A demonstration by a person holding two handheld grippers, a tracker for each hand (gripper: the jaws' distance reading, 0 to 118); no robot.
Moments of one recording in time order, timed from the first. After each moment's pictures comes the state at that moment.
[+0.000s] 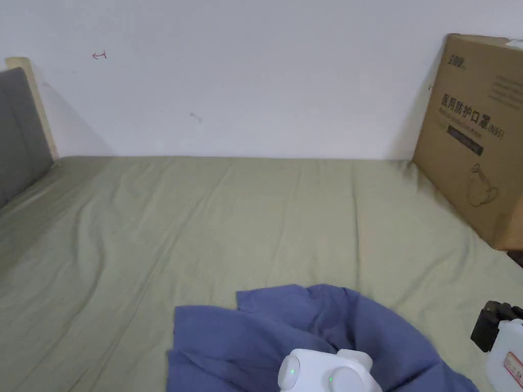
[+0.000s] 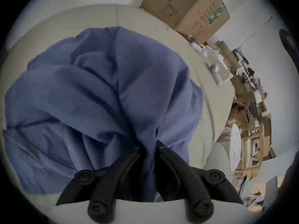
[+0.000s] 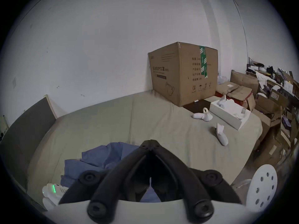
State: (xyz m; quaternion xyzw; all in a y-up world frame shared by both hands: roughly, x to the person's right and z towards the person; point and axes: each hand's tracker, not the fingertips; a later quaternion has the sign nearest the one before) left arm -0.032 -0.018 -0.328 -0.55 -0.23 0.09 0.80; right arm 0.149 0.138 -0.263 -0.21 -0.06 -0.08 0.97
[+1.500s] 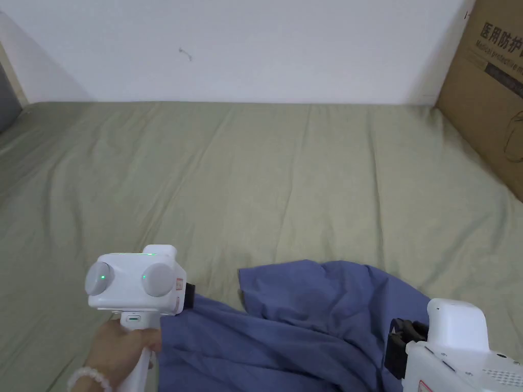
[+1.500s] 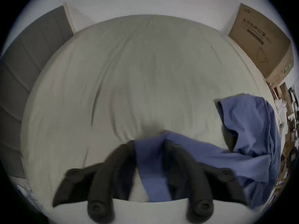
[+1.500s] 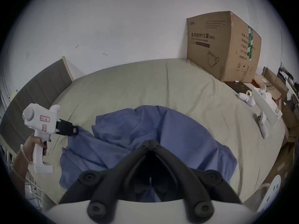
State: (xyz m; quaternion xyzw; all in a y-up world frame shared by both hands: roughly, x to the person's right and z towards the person) left arm -0.308 -0.016 -0.449 -0.52 0.07 0.05 0.85; right arm 0.055 0.052 -0.342 -0.35 0.07 -0.04 0.93
